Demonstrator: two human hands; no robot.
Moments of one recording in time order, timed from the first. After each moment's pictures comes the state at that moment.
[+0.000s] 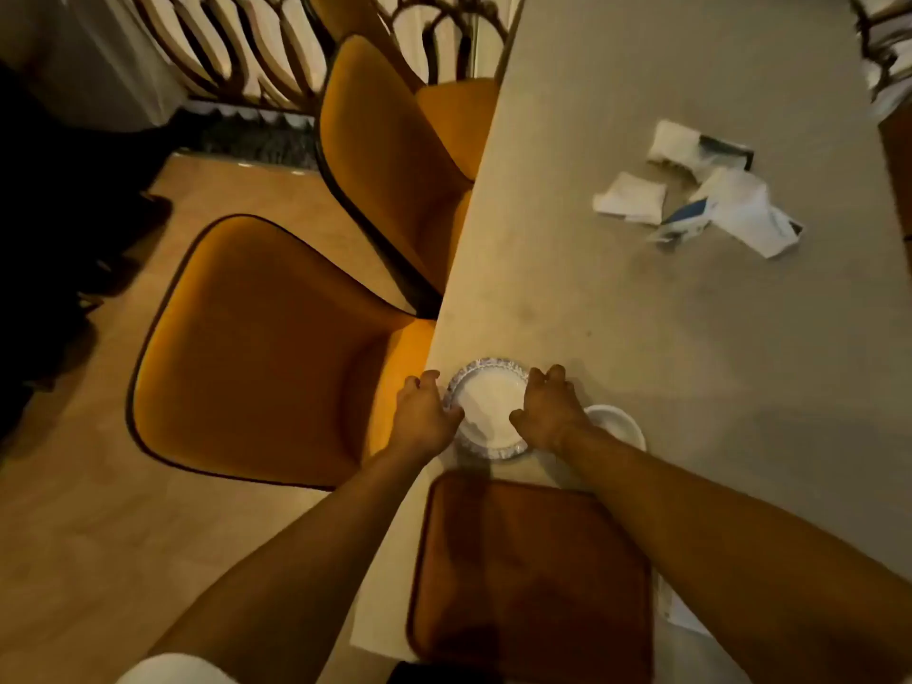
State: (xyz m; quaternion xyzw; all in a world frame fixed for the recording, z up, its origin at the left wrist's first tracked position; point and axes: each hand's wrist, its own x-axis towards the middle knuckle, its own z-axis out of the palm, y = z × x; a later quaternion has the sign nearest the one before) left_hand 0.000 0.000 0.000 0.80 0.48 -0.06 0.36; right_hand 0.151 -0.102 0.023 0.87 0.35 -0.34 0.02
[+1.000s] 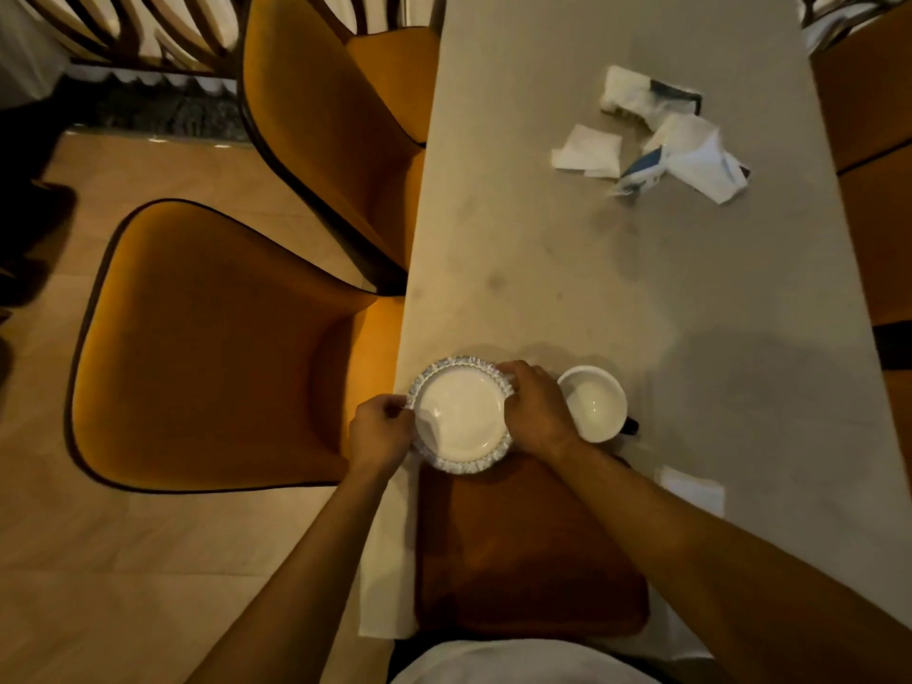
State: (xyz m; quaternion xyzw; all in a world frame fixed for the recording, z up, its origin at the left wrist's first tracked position) left_hand -0.049 -0.003 -0.019 0.62 0.57 0.03 0.54; right_hand 0.117 -0.132 0.021 0.88 0.23 -0.35 -0.25
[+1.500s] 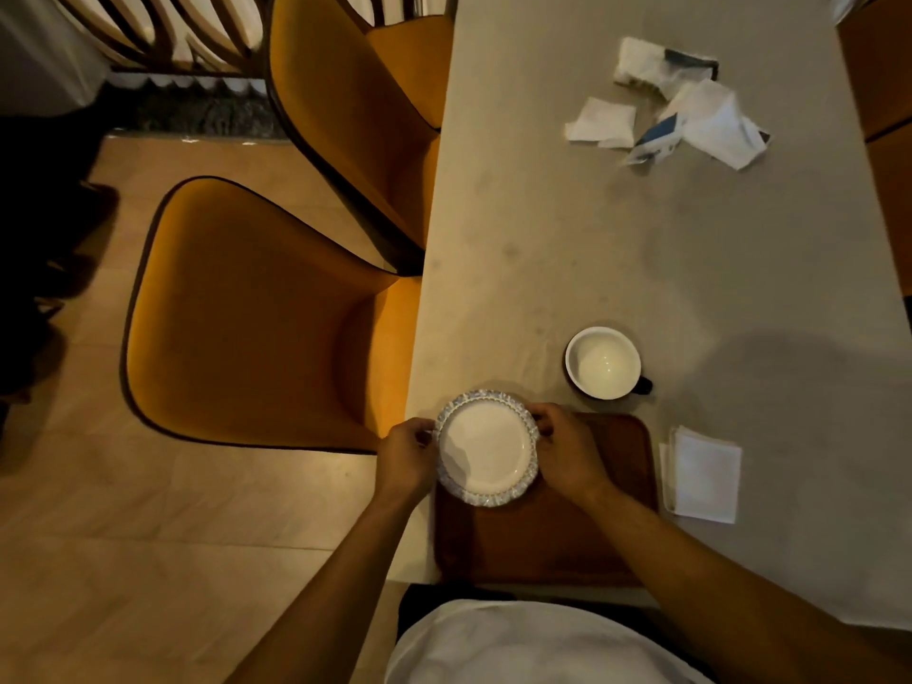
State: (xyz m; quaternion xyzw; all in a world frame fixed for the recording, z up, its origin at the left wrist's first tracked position) left_hand -0.106 -0.066 -0.014 0.70 0.51 0.00 0.50; right_hand 0.053 -0.218 -0.003 0.85 0.17 -0.37 -0.35
